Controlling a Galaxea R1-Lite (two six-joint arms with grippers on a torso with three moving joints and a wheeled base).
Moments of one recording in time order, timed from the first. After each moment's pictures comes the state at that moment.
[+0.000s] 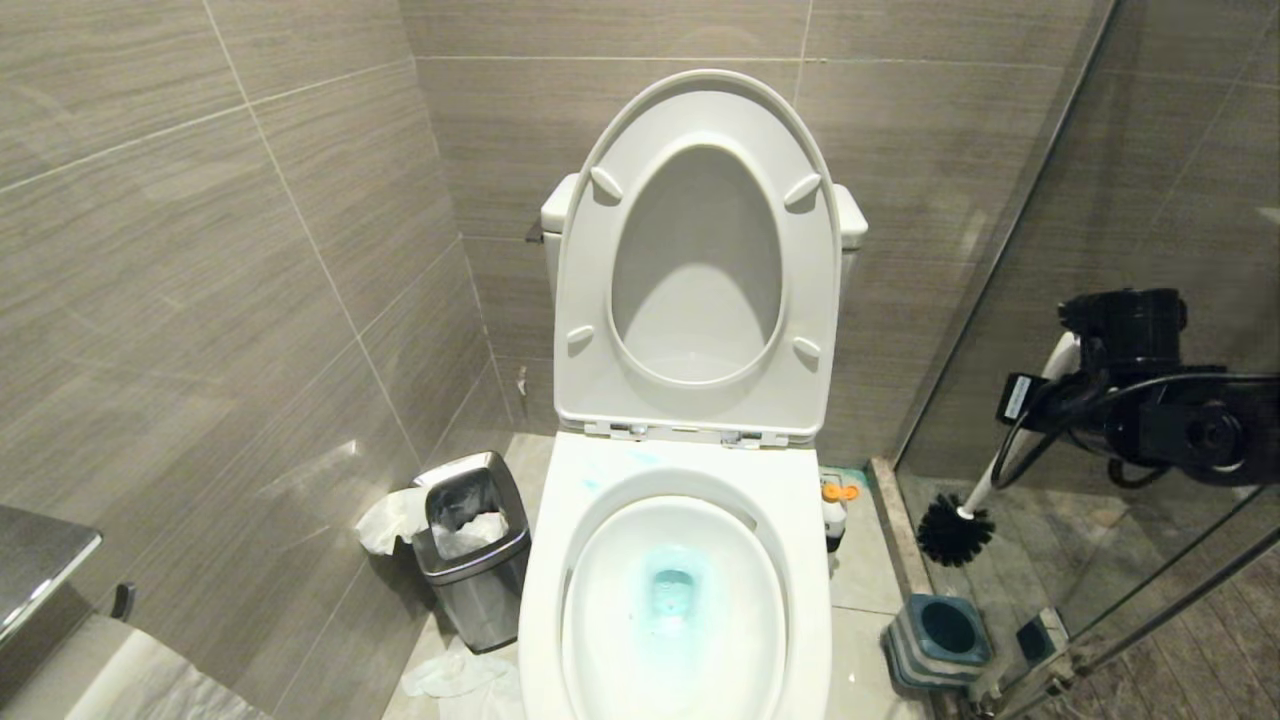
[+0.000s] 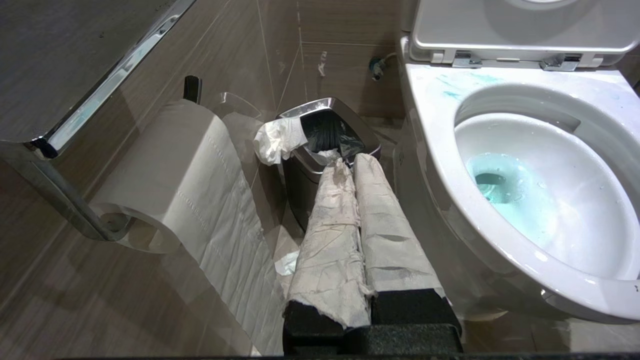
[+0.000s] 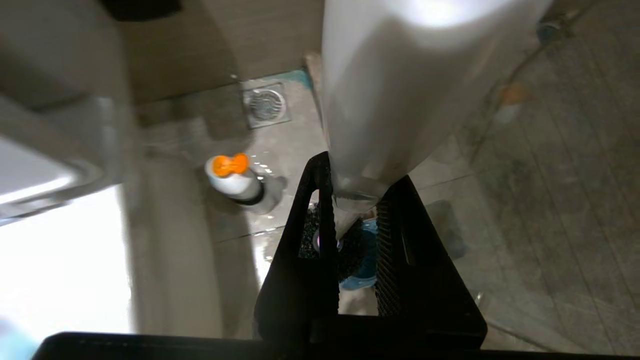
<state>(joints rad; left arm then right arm) -0.01 0.00 0.00 0.00 0.00 0.00 0.00 1.92 -1.05 -0.38 -0.37 0.27</state>
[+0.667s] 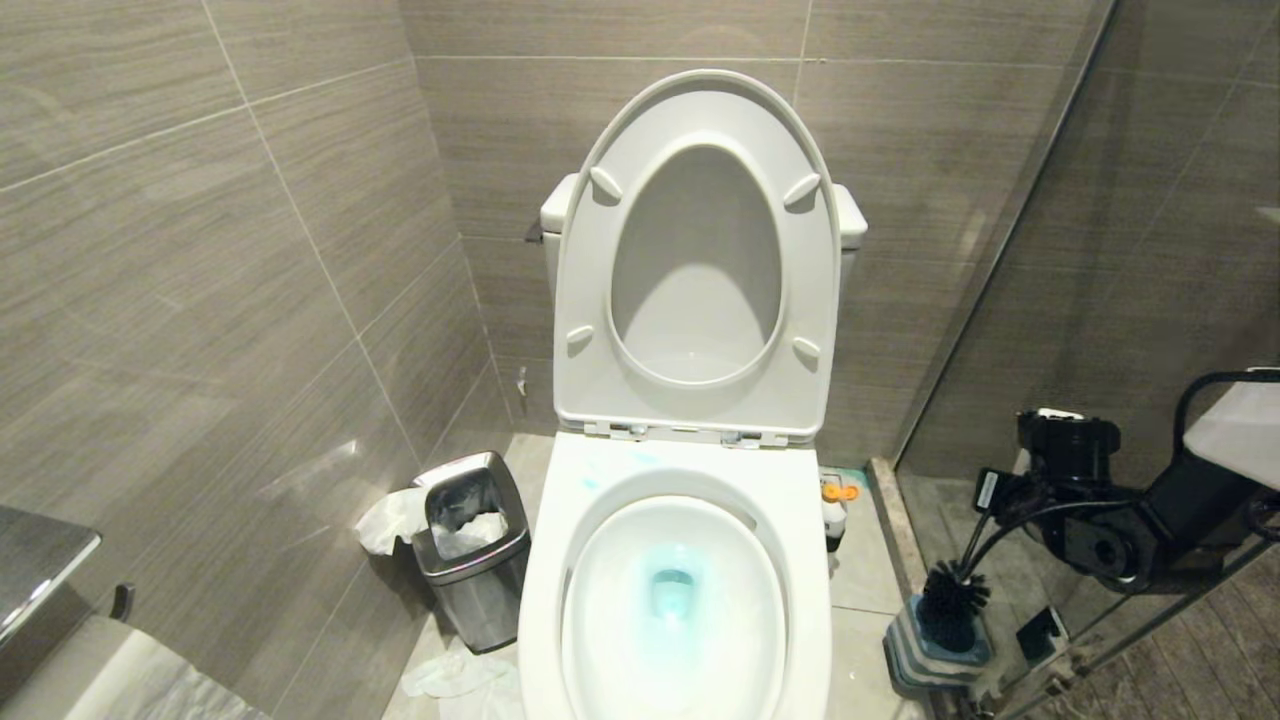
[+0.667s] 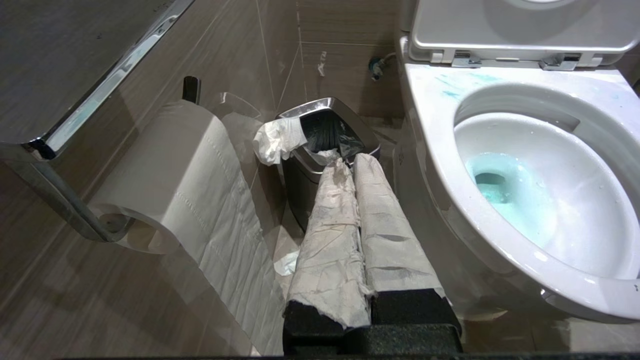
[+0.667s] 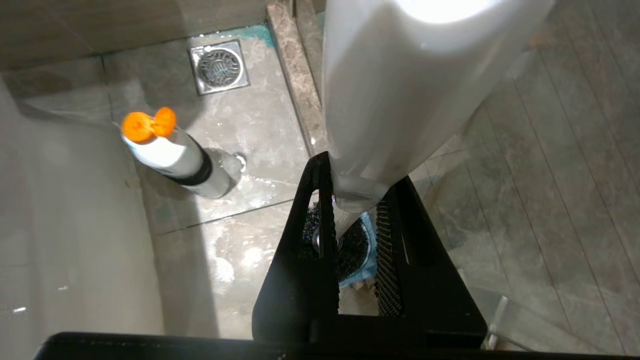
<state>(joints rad) -0.01 0.00 0.00 0.00 0.00 0.00 -0.06 2.25 -0.84 -0.87 -0.38 0.21</state>
